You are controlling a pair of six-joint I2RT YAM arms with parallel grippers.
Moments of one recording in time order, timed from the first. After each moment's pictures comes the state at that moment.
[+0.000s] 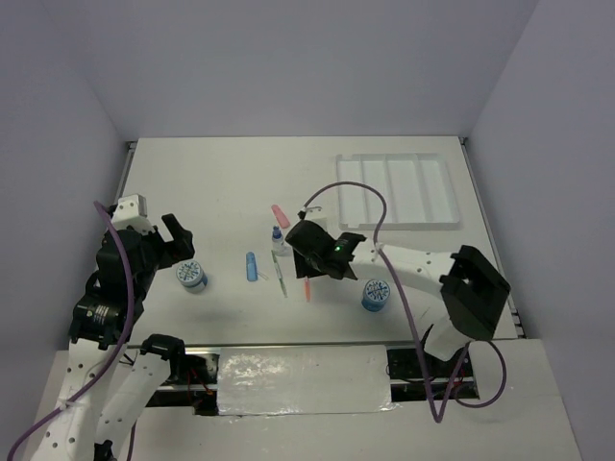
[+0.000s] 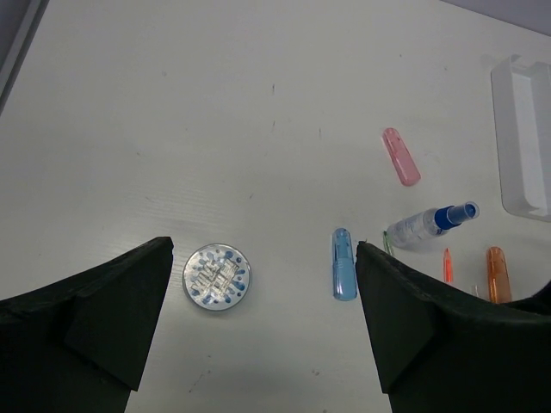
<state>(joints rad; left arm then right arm) -0.18 0.55 0.86 -0.69 -0.22 -0.35 0.98 1.56 1.05 -0.46 0.32 0.69</state>
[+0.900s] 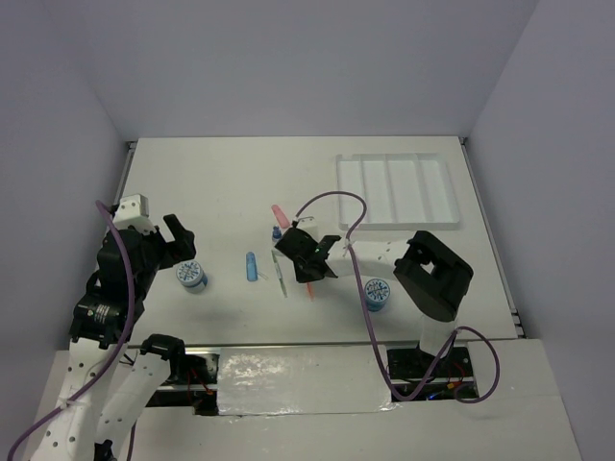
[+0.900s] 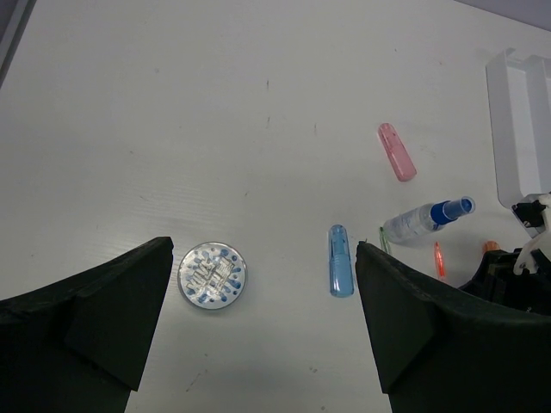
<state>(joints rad) -0.18 0.55 0.85 -0.69 -0.20 -0.35 0.97 1.81 1.09 -0.40 0.33 0.71</state>
